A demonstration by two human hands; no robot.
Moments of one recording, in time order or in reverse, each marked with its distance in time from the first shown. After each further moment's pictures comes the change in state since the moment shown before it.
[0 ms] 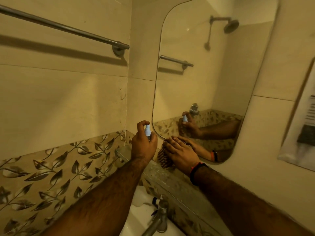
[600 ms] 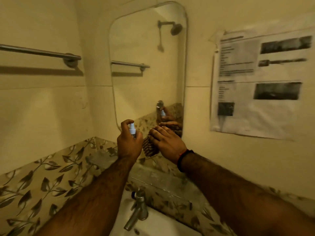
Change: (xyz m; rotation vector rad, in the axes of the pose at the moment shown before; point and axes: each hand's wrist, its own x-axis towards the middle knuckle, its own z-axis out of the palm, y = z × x) left_hand -0.051 0.073 0.023 -0.004 -0.053 0.068; right_hand -0.098 0.018 -0.072 -0.029 0.202 0.191
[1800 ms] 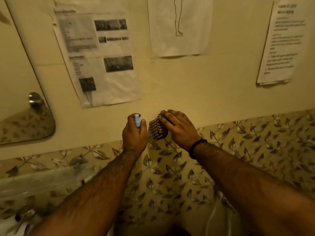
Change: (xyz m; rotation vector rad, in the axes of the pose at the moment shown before) left_hand -0.258 0.210 0.146 -0.479 -0.554 0.234; right_hand -0.373 0.076 -0.165 -0.295 -0.120 0.654
